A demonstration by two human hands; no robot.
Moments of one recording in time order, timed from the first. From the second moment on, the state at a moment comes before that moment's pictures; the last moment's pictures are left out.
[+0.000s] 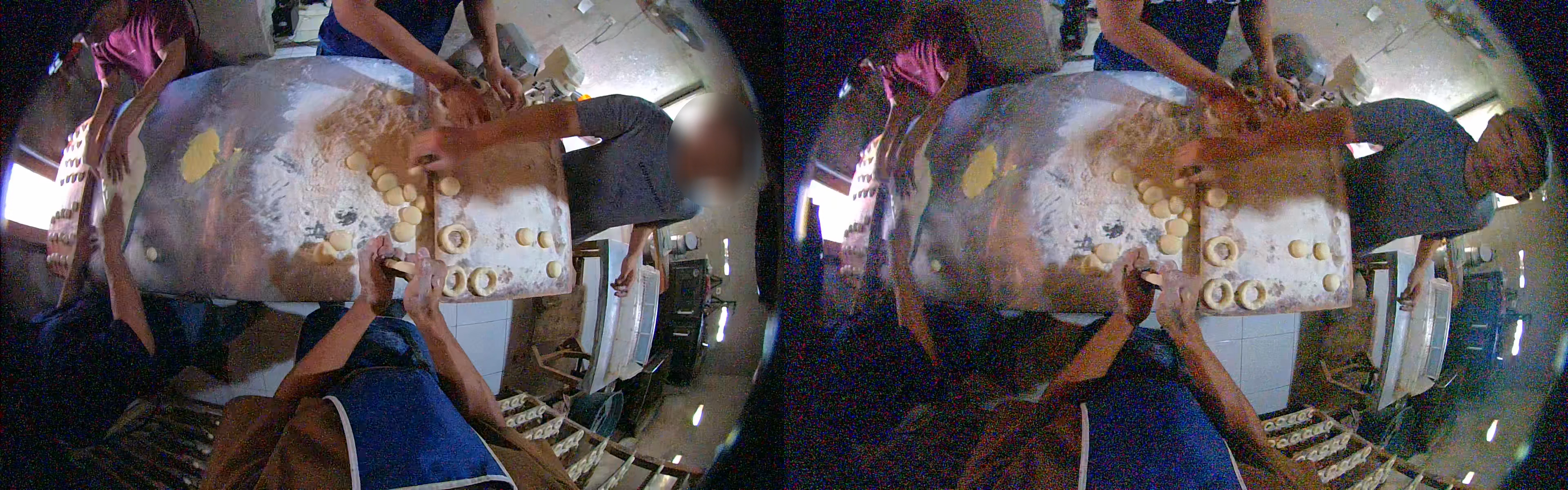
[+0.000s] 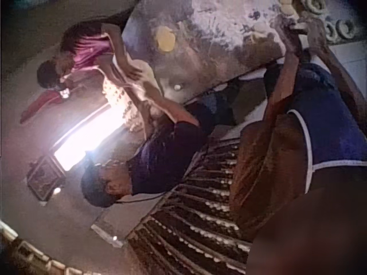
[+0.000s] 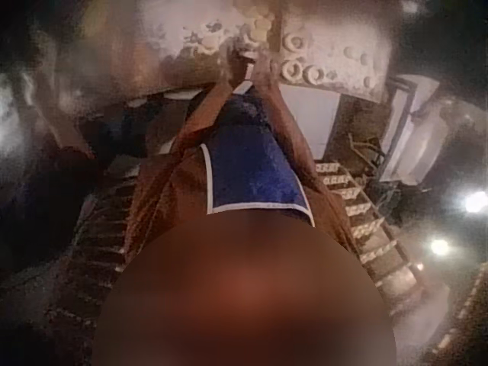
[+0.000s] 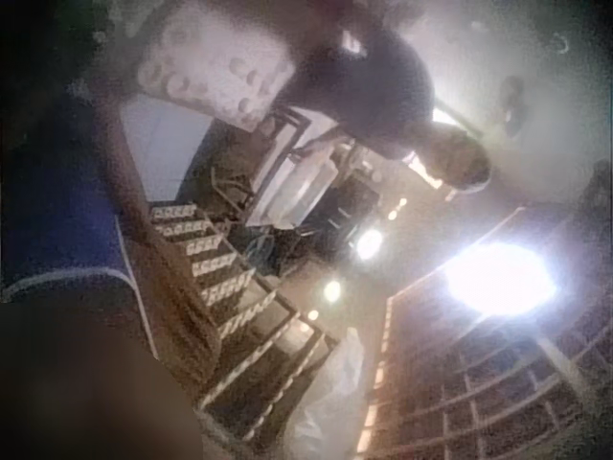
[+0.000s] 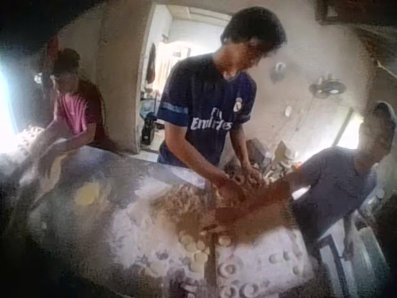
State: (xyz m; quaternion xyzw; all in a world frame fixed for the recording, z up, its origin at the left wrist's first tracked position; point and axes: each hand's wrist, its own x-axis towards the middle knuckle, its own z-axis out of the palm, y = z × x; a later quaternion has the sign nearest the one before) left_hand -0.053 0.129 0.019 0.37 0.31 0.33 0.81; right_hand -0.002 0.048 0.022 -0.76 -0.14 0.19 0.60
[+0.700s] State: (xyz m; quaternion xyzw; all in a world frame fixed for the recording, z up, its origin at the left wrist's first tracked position) left_hand 0.005 0.044 0.029 0.57 0.29 0.29 0.71; right_hand 0.071 -0.056 0.021 -0.69 -0.23 0.28 0.62
